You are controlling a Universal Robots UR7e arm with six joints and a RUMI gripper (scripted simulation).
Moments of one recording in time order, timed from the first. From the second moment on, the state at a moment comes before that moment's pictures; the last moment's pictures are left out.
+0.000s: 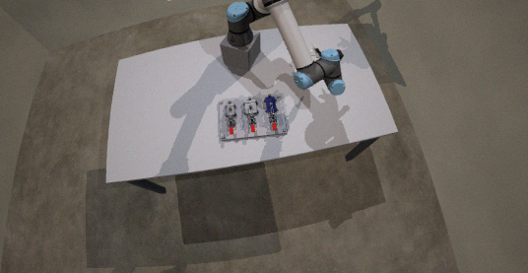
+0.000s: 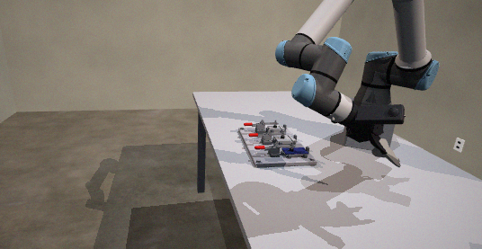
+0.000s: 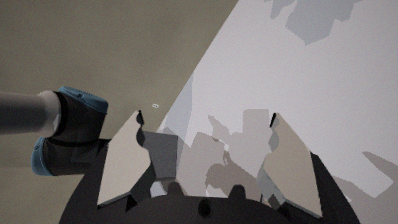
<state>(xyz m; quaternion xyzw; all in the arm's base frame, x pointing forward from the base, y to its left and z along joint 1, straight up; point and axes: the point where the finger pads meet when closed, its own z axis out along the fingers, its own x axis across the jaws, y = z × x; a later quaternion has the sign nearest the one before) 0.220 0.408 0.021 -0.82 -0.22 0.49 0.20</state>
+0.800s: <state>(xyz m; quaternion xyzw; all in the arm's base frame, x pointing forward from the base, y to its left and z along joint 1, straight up) 0.269 0.362 0.014 -0.83 -0.25 0.43 0.25</state>
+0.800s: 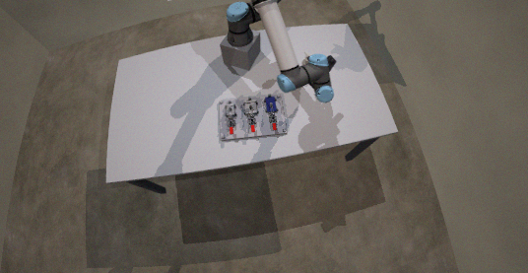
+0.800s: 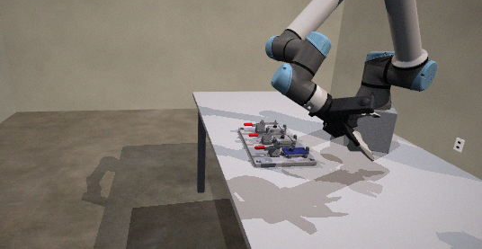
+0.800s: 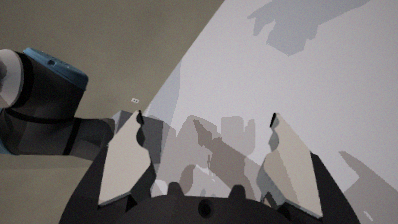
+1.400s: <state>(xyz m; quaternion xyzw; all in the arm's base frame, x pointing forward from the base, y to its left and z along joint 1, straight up) 0.339 0.258 0.004 -0.86 -0.28 0.32 0.29</state>
